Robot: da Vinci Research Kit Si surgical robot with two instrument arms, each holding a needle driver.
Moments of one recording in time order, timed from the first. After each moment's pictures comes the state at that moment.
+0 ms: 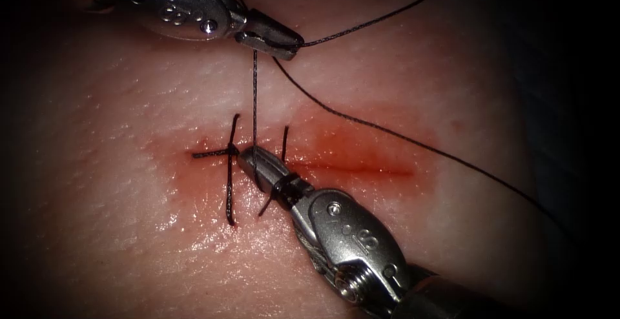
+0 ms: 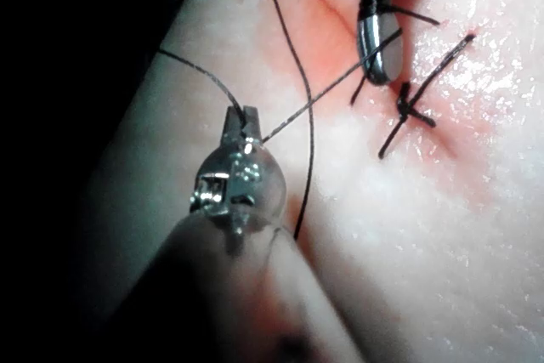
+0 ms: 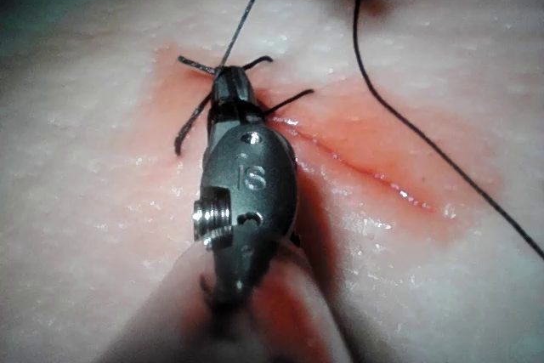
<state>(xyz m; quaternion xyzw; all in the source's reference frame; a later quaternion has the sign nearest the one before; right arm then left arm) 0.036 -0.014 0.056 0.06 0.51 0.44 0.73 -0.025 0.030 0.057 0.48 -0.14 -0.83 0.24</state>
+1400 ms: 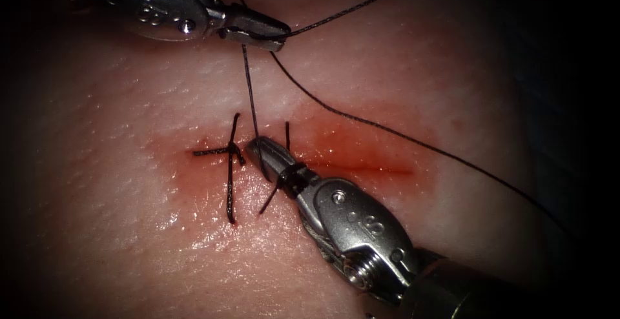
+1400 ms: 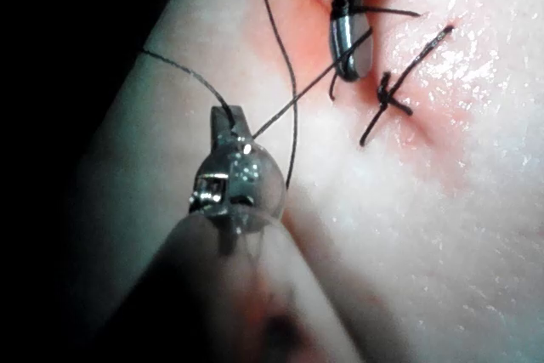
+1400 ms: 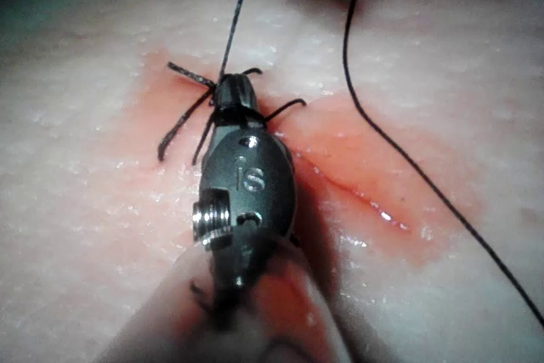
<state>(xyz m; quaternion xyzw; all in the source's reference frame) 0.035 -0.009 0.057 0.01 0.49 0.47 0.73 -0.022 0.025 0.056 0.50 -0.18 -0.82 0.21</state>
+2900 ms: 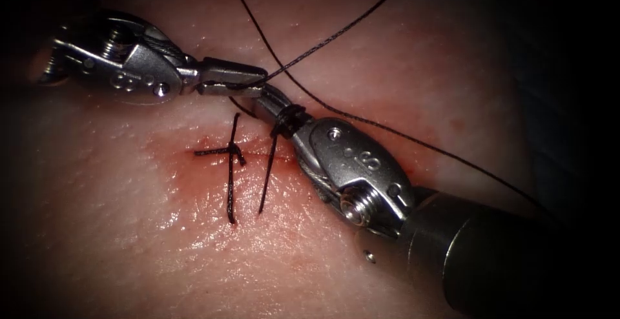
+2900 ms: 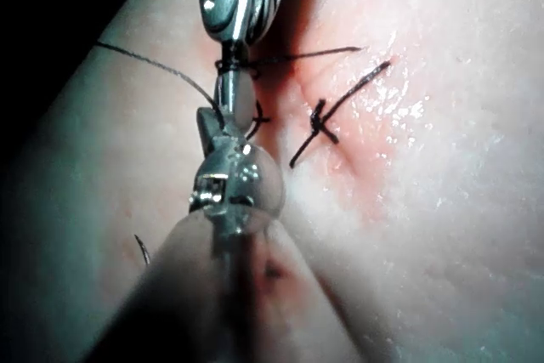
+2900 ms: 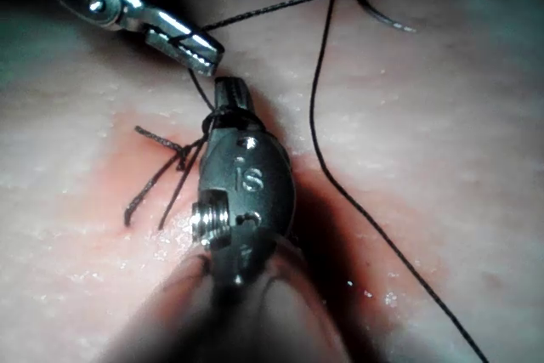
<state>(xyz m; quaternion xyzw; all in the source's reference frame) 0.035 -0.002 0.056 0.00 0.50 0.52 0.69 -0.021 0.020 0.059 0.51 -0.20 -0.83 0.12</state>
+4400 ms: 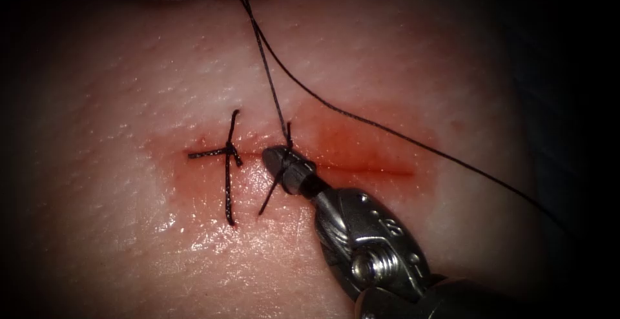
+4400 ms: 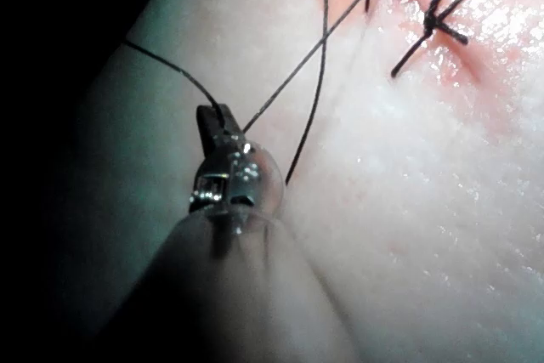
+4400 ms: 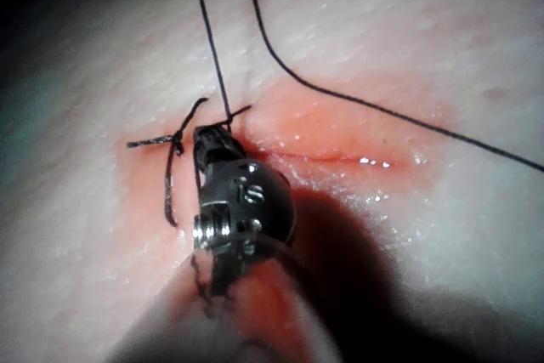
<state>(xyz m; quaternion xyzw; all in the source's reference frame) 0.033 -0.011 0.053 0.12 0.45 0.67 0.58 -0.021 0.032 0.063 0.51 -0.23 -0.82 0.13</state>
